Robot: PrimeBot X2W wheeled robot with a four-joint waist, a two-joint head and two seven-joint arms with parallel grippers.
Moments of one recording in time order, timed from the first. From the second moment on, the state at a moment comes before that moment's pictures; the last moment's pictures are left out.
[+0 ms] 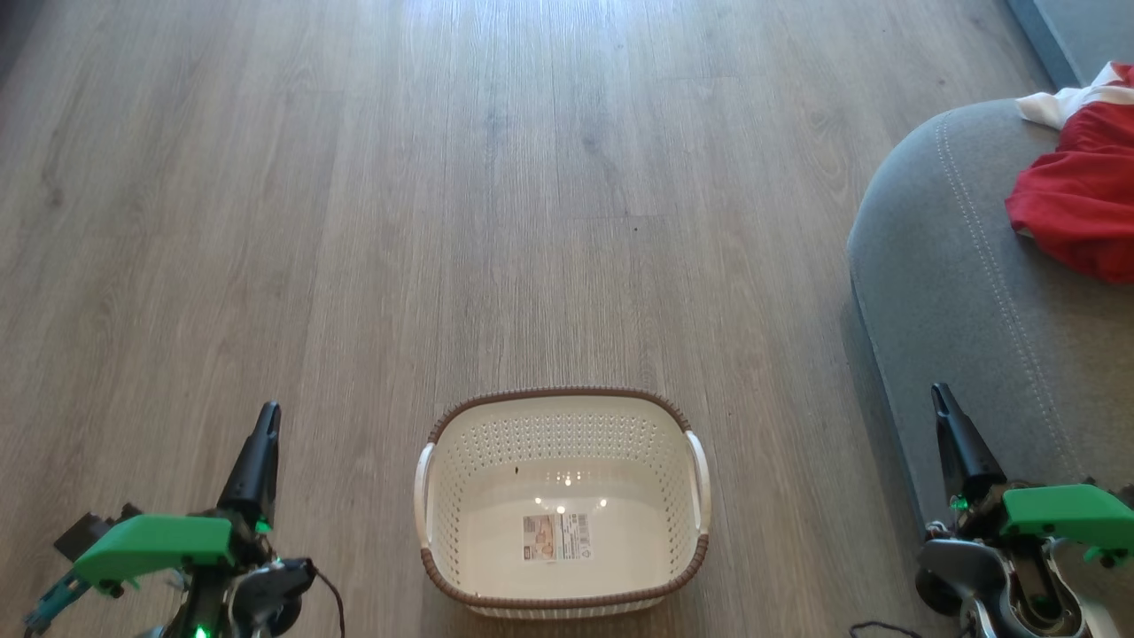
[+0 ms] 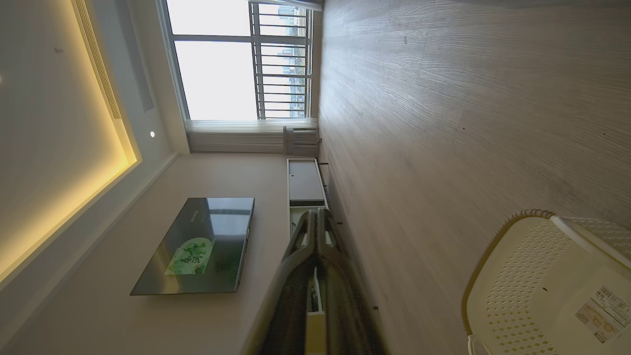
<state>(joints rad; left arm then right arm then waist) -0.06 0.04 0.08 0.28 -1.60 -0.12 0.11 -0.05 -0.05 -0.13 0.28 1.60 0.13 0.11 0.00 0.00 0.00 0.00</state>
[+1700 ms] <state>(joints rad) -0.06 0.04 0.08 0.28 -1.60 -0.12 0.11 -0.05 -0.05 -0.13 0.28 1.60 0.13 0.11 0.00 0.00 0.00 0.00</state>
